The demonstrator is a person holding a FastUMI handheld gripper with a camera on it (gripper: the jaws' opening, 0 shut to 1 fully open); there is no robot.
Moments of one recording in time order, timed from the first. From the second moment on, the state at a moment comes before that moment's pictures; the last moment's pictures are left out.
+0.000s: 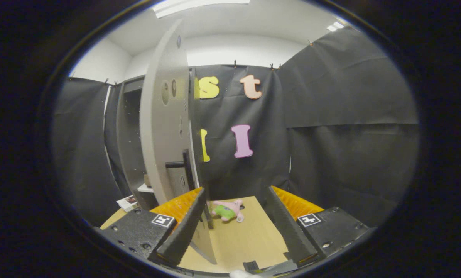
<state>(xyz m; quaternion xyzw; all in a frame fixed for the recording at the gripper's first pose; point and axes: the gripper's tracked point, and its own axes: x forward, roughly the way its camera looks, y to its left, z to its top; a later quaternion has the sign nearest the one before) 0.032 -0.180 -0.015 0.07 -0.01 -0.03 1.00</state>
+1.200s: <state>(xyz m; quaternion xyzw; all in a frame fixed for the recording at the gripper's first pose) 0.062 -0.057 -0.012 0.01 0.01 0.13 0.99</state>
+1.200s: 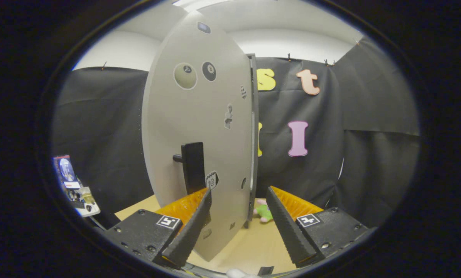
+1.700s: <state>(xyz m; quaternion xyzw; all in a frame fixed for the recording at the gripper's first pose) 0.092 0.065 -0.019 0.02 0.03 0.15 0.99</state>
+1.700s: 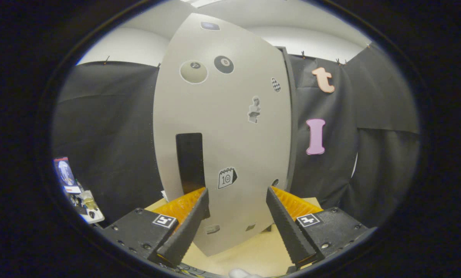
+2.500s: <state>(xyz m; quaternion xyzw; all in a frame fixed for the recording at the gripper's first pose) 0.000 0.030 0.008 0.02 0.02 0.06 1.00</state>
